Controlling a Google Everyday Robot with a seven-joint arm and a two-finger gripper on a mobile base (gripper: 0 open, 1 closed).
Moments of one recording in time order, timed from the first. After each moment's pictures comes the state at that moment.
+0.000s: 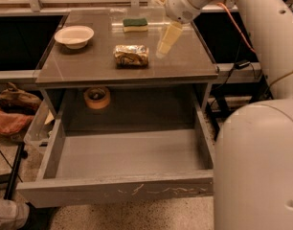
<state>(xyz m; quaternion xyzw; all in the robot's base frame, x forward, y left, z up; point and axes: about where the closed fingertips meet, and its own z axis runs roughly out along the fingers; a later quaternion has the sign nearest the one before) 0.736 -0.051 0.951 -0.72 0.59 0.05 0.36</state>
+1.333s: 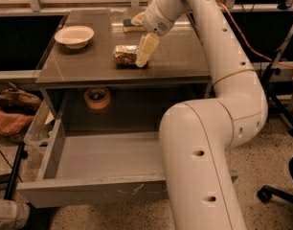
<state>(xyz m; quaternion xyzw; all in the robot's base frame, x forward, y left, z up) 0.762 0.014 0.889 -0.72 0.60 0.16 0.31</state>
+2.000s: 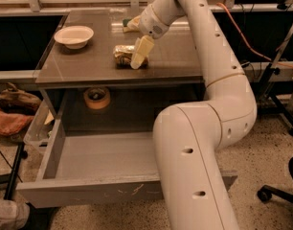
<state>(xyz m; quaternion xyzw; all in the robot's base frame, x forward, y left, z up) 0.767 0.030 0.877 -0.71 0.60 0.18 0.32</state>
